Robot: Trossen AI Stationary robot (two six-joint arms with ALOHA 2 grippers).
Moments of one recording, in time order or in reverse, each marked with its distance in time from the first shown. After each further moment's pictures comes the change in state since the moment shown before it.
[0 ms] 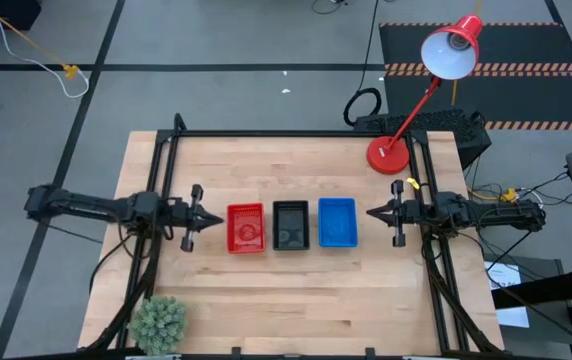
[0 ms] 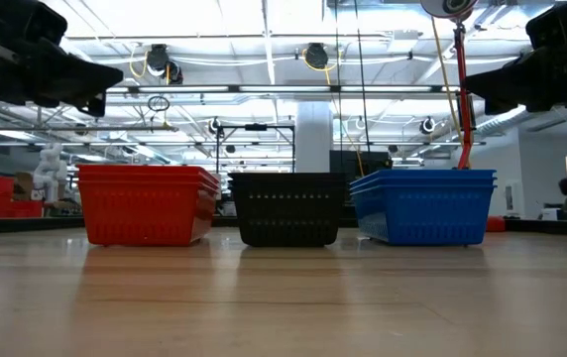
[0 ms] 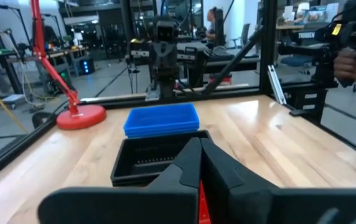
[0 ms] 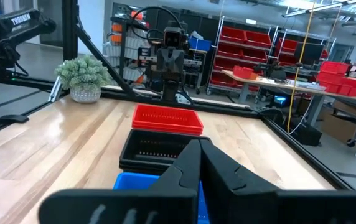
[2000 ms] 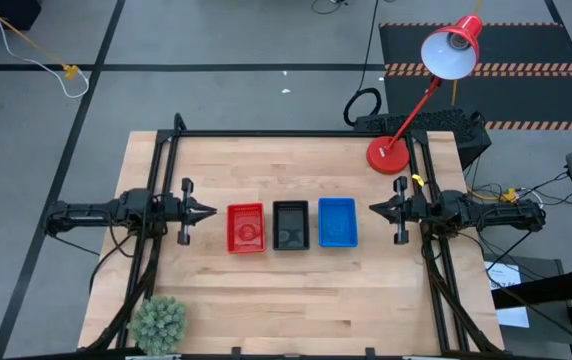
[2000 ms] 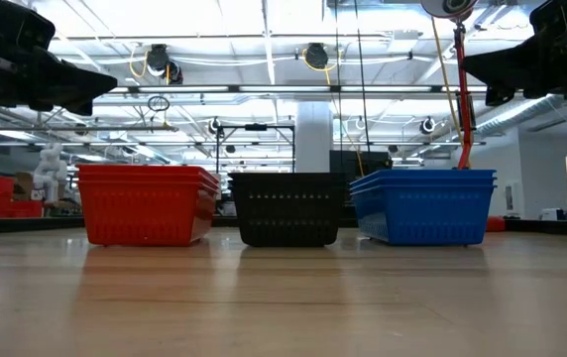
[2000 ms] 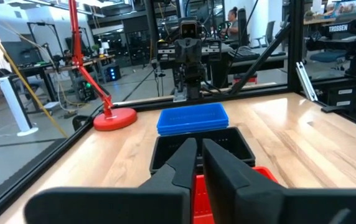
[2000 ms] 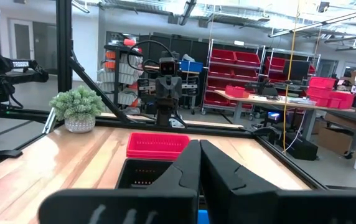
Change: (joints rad) left arm 0.092 -0.350 0.001 -0.337 -0.011 0.070; right arm 0.000 0.001 0.000 0.170 0.005 0.034
